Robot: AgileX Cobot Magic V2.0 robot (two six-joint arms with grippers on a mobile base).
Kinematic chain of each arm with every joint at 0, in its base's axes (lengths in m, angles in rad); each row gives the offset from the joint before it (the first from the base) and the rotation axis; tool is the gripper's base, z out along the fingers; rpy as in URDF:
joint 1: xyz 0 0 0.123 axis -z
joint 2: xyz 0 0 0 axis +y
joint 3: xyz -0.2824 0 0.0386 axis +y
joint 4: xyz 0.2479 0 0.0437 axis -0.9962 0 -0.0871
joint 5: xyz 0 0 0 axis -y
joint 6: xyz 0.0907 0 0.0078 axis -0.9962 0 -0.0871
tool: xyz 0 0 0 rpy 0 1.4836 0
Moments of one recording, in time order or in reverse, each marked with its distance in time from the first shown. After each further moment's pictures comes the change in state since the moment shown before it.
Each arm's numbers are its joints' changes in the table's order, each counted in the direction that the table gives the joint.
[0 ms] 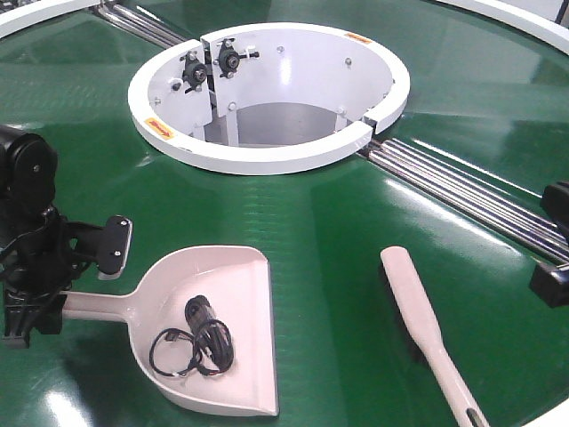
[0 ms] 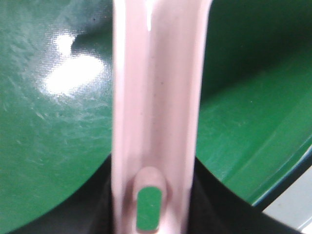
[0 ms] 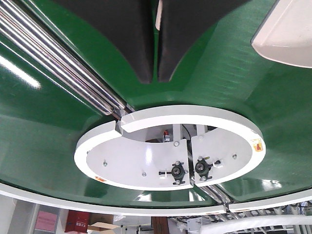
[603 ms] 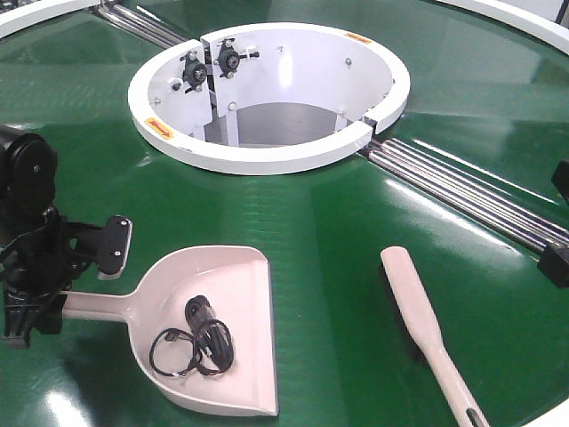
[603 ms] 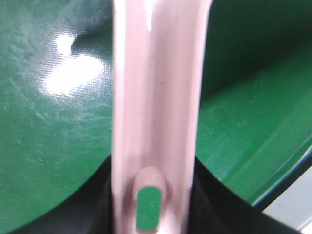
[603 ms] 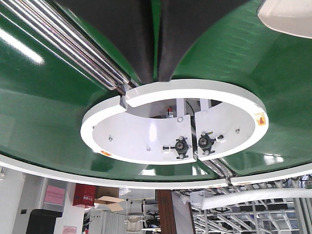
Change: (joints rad) left arm 0.000 0.000 0.000 0.000 0.000 0.000; right arm 0.000 0.000 0.000 0.000 0.093 0.000
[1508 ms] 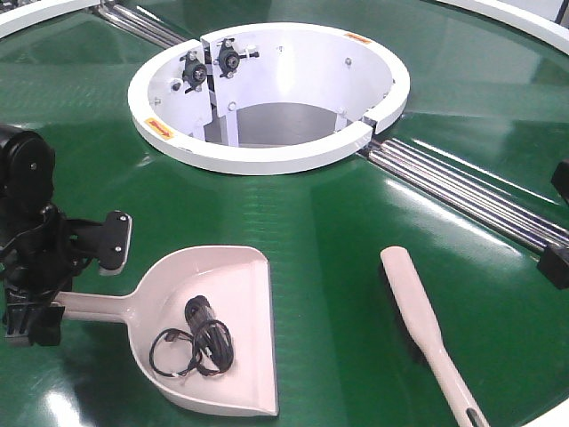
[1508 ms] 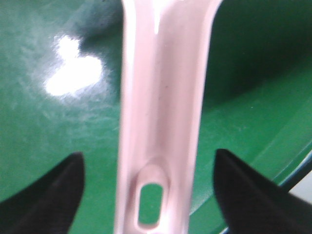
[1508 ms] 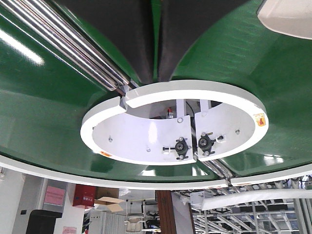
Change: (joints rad) left arm 0.000 -0.015 0.000 0.005 0.009 0.032; right arm 0.000 0.000 0.000 0.000 -0.003 0.000
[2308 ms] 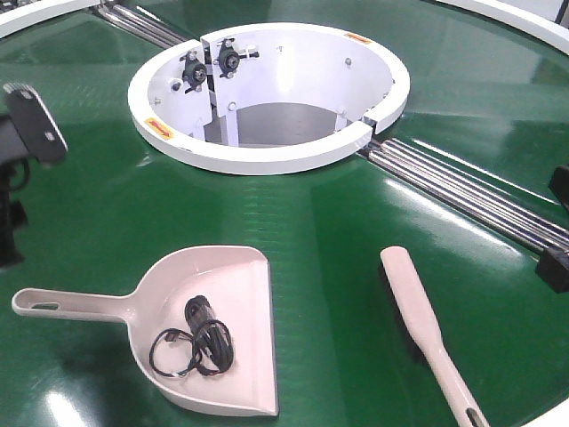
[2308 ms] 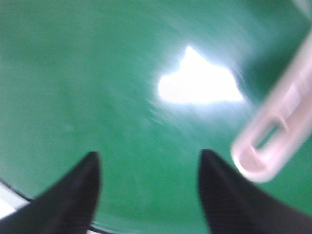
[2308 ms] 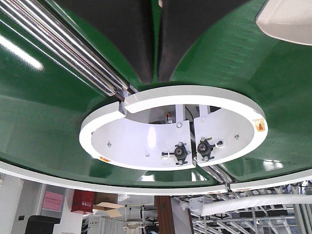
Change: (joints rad) left arm 0.000 -0.352 0.000 -0.215 0.213 0.584; right arm 0.000 0.000 0.000 0.000 -0.020 0.000
